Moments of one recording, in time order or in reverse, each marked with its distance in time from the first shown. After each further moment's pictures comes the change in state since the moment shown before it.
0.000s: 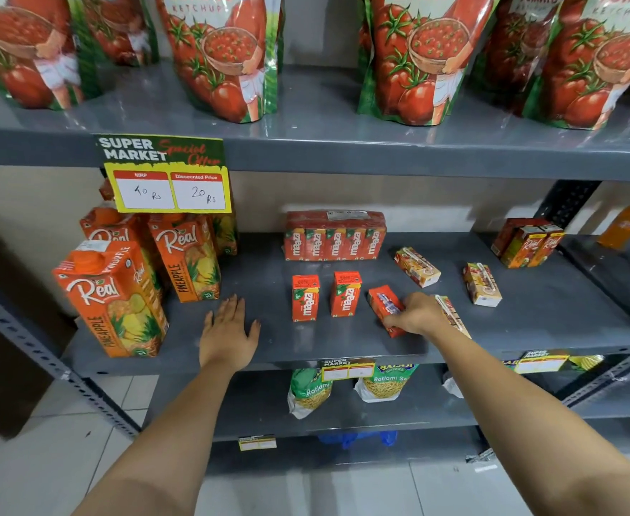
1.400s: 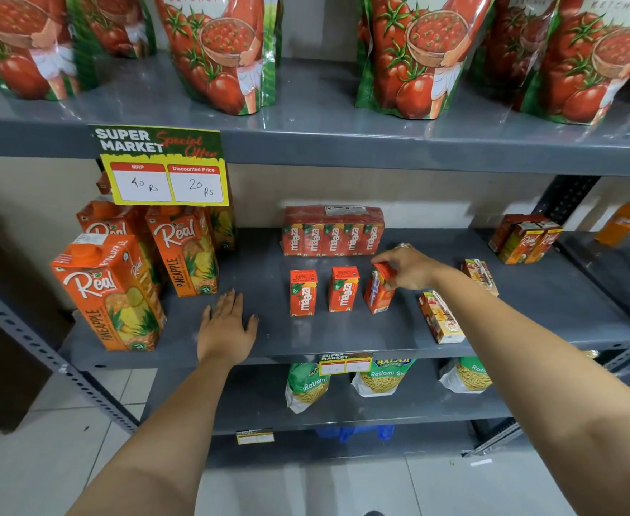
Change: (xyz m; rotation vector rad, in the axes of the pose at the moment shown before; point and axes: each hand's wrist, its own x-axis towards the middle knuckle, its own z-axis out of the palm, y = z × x) left_hand -0.001 0.000 -0.001 -0.001 -0.001 0.003; right_hand 0.025 -0.031 -0.059 -0.096 -0.141 -0.424
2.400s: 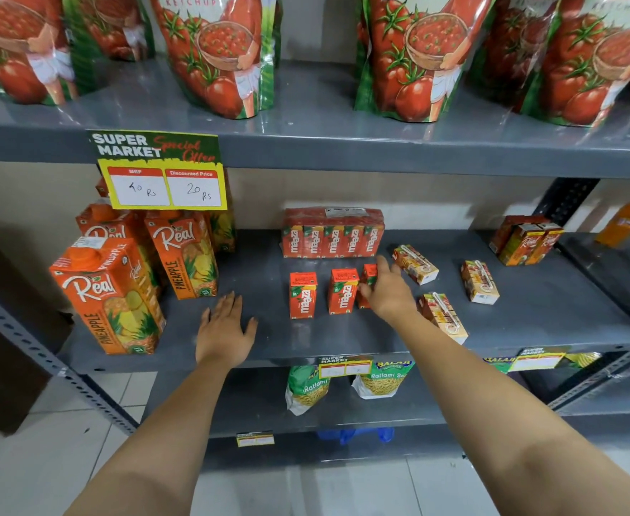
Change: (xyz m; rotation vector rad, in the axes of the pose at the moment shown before) left_hand 0.000 -0.001 -0.003 -0.027 -0.003 -0.003; right_hand 0.002 -0.027 0.077 0.199 0.455 0.161
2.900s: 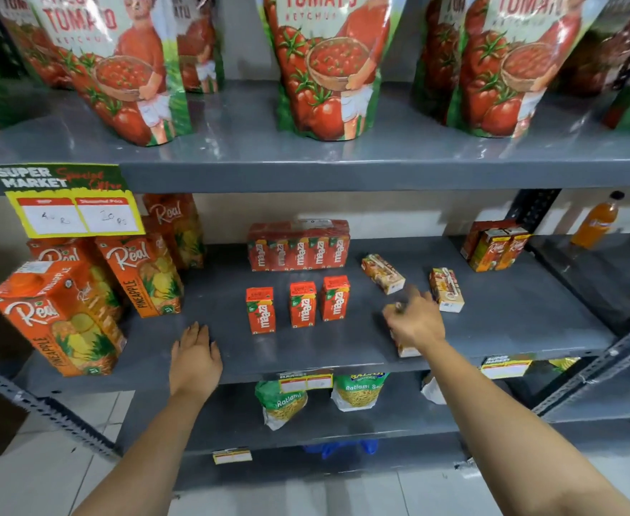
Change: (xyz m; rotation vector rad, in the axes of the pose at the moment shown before) left_hand -0.026 0.038 0.004 -0.123 0.117 -0.134; right_hand -0.008 0.106 -0.061 -0.035 0.039 0.190
